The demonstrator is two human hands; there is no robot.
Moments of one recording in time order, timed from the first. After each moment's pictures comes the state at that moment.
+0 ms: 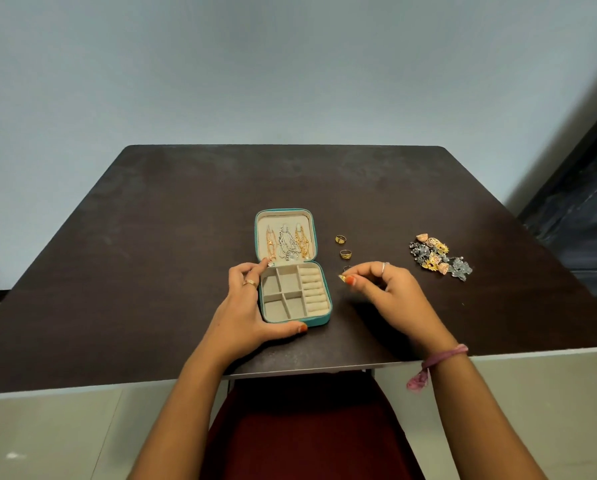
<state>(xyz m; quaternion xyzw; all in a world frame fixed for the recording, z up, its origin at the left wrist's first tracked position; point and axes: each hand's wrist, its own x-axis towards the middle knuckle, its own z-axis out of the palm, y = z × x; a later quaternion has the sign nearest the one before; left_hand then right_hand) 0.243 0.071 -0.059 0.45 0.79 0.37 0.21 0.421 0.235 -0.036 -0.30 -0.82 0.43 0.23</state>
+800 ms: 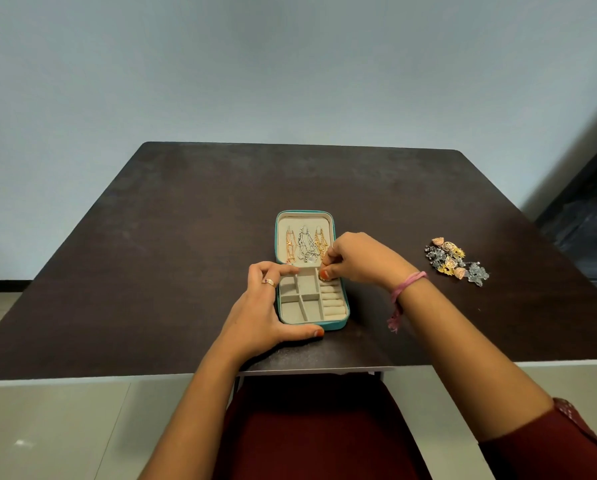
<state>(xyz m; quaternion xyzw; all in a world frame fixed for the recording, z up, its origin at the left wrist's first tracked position) 0.242 0.067 -0.059 0.48 0.77 0.37 0.20 0.334 0.240 0.008 -0.25 -0.95 0.19 -0.07</state>
